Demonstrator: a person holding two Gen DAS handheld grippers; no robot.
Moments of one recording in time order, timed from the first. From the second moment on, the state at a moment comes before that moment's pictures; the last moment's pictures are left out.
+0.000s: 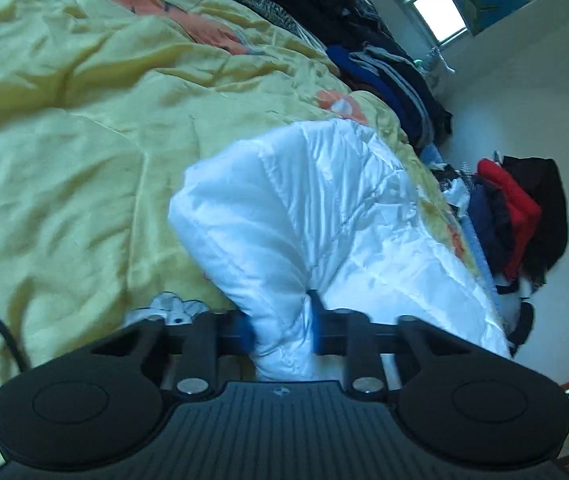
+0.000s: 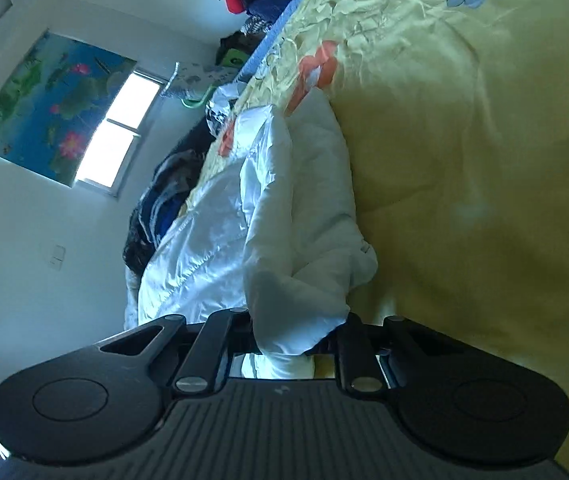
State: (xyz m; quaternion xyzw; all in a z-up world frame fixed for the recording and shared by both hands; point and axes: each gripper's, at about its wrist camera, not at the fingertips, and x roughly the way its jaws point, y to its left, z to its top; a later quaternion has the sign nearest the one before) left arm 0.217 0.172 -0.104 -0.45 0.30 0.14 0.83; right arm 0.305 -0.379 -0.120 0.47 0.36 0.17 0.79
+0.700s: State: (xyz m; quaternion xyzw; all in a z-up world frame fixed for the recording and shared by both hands) left arm 0.139 0.172 -0.089 -0.36 0.34 0.11 0.86; right arm 0.228 -0.416 -0.128 0.51 0.38 0.19 0.75
